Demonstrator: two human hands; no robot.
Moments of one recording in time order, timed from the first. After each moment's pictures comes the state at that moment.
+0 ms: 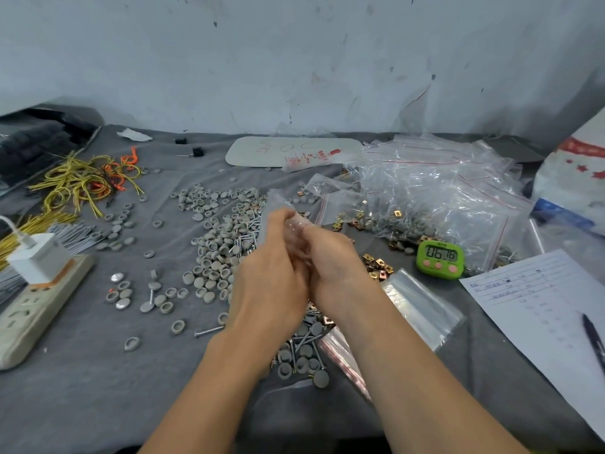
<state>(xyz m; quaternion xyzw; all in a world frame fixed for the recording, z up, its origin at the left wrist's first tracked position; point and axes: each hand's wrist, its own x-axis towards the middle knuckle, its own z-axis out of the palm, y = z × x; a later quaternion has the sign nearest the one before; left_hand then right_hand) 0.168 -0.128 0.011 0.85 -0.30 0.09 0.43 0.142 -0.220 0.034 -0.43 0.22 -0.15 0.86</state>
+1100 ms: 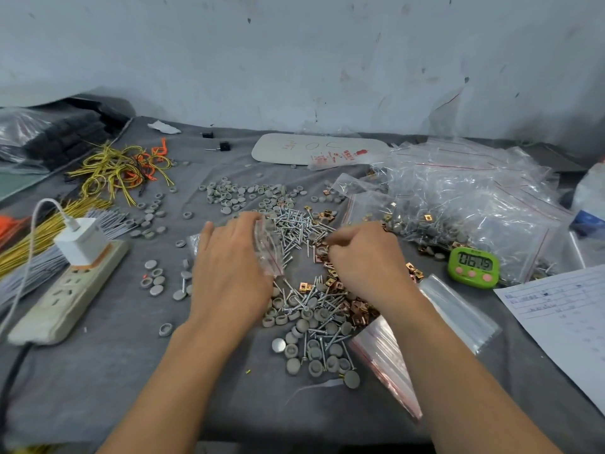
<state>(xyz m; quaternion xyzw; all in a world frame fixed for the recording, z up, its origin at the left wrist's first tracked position) 0.213 -0.070 0.017 0.91 -0.27 0.19 0.24 0.130 -0.230 0.037 -0.90 0.28 -0.16 0.30</state>
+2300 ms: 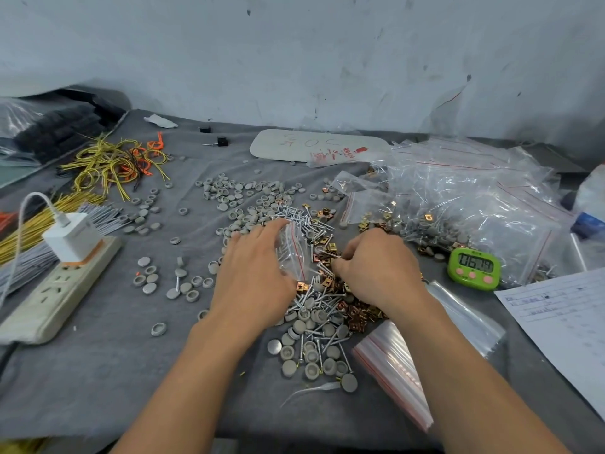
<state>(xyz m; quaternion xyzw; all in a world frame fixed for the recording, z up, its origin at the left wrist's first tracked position) 0.208 -0.091 0.008 0.91 -0.29 0.09 0.28 0.125 -0.242 0.030 -0.93 0.31 -0.11 0.16</state>
